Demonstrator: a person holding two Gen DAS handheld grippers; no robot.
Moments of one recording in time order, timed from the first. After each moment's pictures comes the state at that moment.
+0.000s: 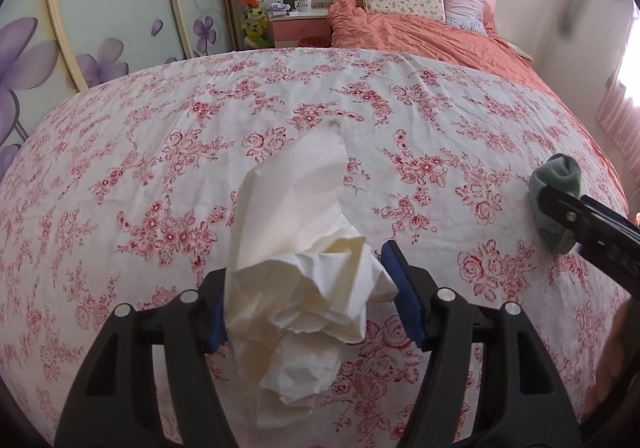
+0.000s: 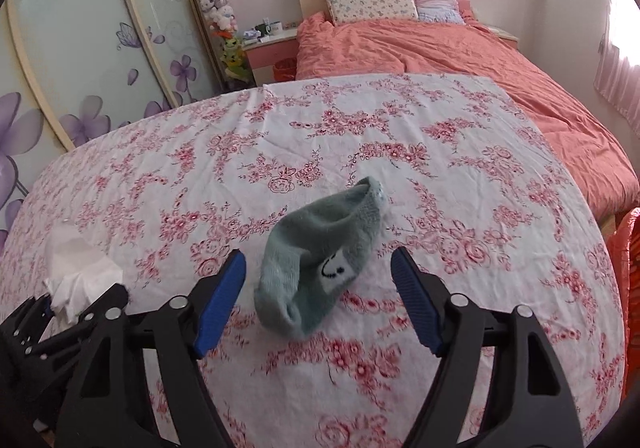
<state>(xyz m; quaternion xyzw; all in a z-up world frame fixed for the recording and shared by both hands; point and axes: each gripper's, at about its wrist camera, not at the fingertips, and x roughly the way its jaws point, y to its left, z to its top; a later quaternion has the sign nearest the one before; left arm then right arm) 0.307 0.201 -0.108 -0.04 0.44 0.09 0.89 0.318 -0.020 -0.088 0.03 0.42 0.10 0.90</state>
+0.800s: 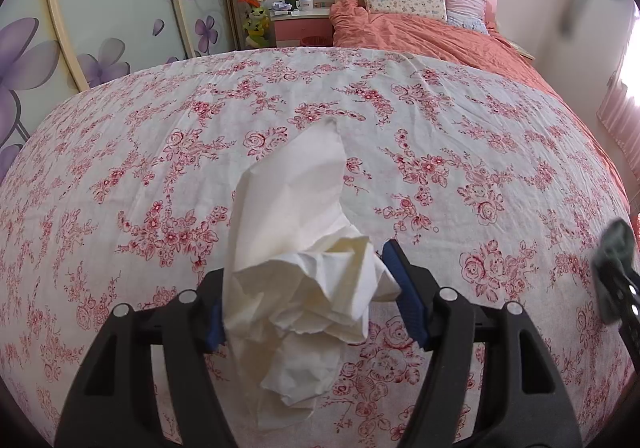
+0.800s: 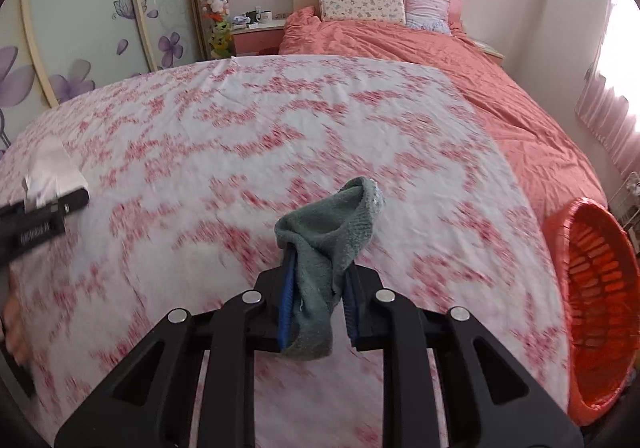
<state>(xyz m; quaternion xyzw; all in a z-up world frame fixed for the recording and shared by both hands) 0.308 0.201 -0.108 -0.04 0.44 0.09 0.89 0.249 -0.088 -0.091 -0.05 0.41 0.07 0.91</state>
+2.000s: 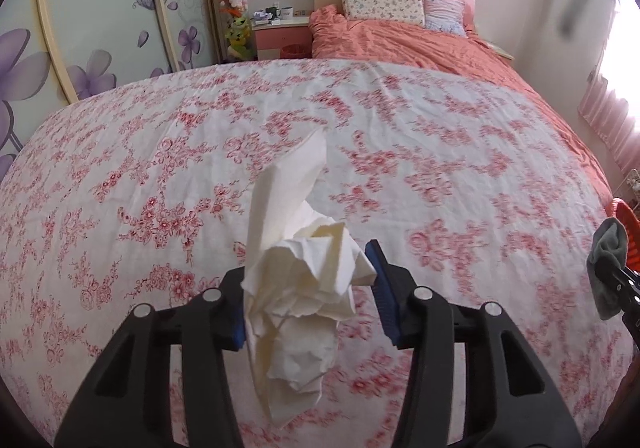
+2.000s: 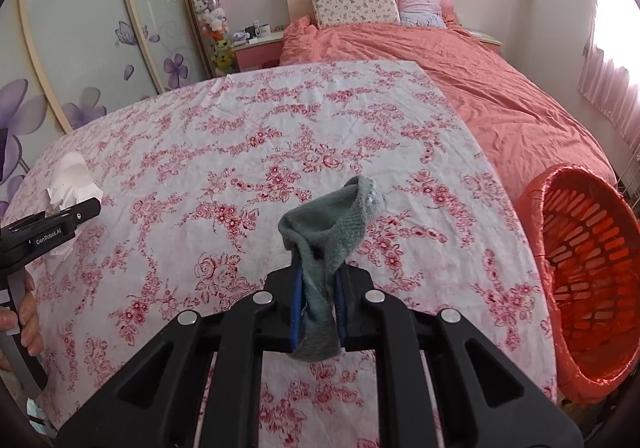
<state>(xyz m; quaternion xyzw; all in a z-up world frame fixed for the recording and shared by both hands) 0.274 0.178 -0.082 -0.03 0.43 0.06 0.90 0.226 -0.120 -0.074 0.02 0.40 0.09 0.91</state>
